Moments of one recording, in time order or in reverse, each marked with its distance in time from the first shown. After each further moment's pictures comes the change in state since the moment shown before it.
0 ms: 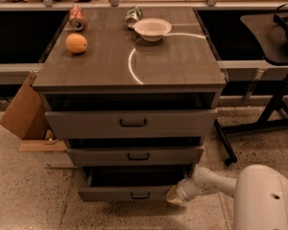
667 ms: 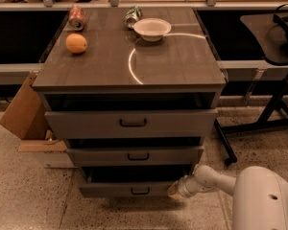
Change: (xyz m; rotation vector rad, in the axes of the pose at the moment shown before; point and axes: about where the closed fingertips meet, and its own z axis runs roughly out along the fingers) arm 0.007 -0.028 -0.002 0.062 -0.012 0.092
